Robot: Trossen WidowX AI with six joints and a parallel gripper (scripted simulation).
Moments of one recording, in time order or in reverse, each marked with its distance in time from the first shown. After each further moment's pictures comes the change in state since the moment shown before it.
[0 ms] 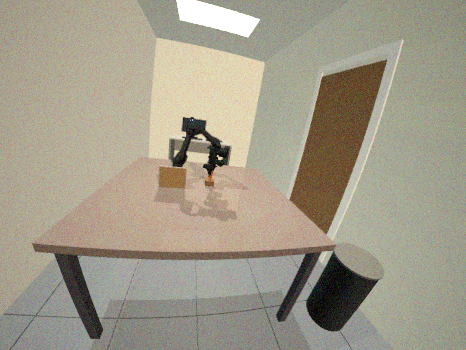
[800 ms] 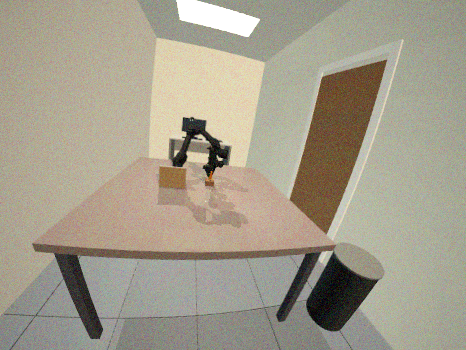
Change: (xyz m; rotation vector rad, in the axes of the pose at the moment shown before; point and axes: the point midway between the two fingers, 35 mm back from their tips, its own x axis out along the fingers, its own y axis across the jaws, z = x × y) arm 0.007 0.000 -0.001 0.000 0.002 0.002
